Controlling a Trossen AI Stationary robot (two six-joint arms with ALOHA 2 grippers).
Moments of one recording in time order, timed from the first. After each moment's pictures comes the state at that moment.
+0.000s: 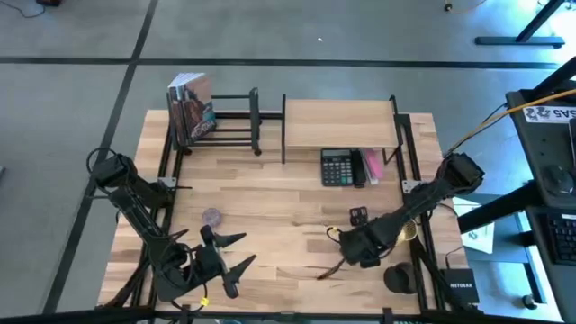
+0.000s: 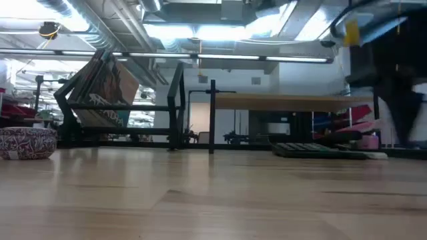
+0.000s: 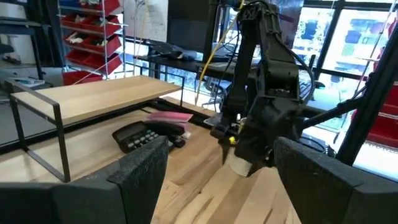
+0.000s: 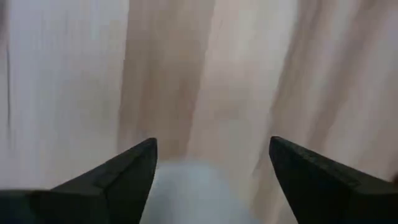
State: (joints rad) left arm -0.94 1.64 1.03 0.61 -1.49 -0.18; right arm 0.62 1.64 0.95 -0.82 0.23 0.38
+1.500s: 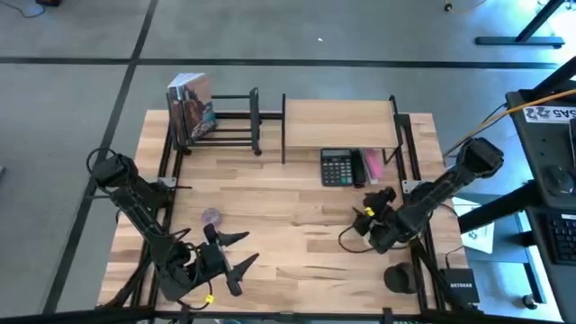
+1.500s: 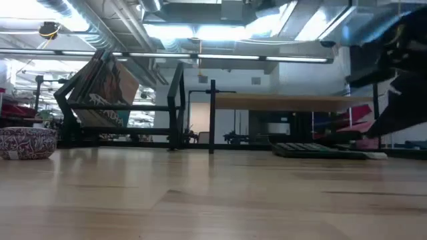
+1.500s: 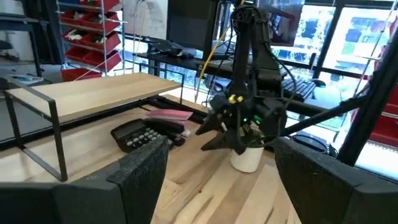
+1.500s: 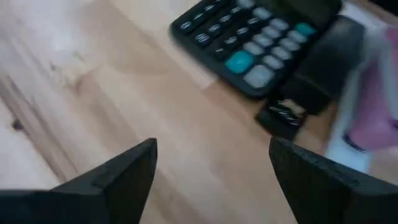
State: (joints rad) left arm -0.92 1.64 1.03 0.56 -1.46 -0.23; right arm 0.76 1.33 0.50 -0.82 0.84 1.58
